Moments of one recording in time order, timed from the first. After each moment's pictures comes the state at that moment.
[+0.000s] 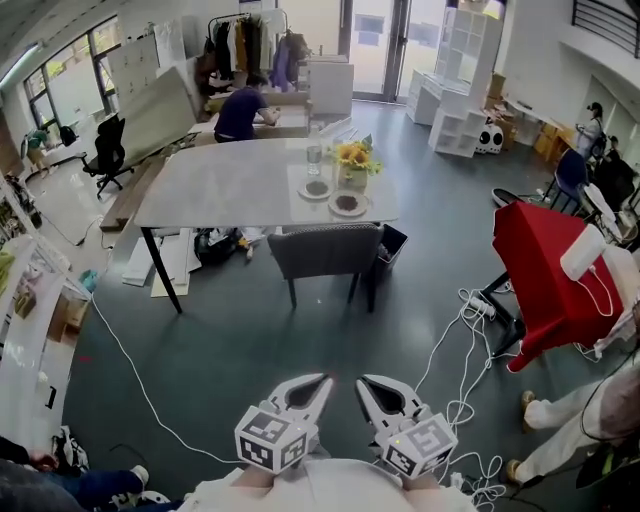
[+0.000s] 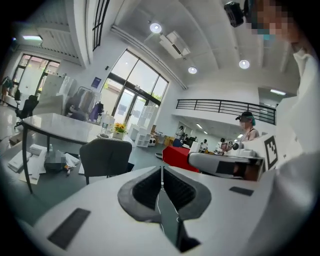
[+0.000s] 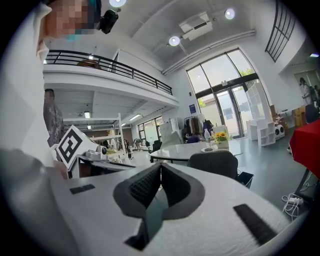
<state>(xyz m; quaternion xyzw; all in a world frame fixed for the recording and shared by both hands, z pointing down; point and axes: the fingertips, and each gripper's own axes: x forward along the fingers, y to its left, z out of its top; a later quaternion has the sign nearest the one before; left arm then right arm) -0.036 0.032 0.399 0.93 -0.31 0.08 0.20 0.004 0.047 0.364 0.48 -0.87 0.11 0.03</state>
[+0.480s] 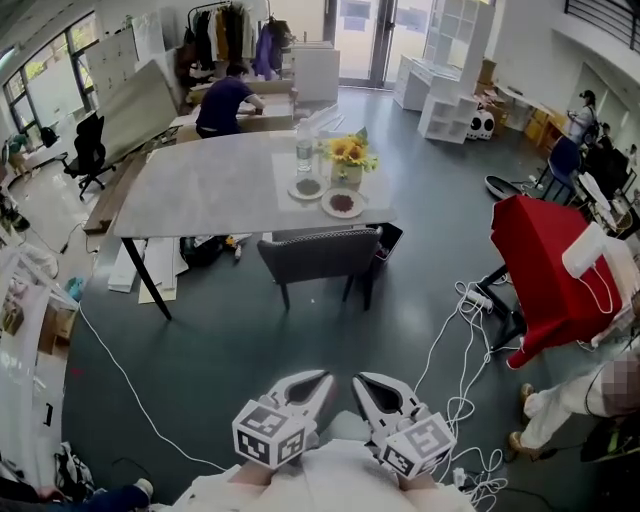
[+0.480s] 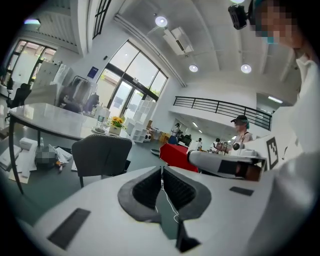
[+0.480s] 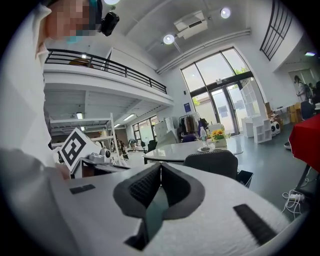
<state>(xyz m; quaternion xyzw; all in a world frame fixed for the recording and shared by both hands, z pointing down) -0.033 -0.051 0.419 0.93 -0.26 0.09 0.23 -0.003 -0.034 0.379 0.50 -0.86 0.12 0.03</state>
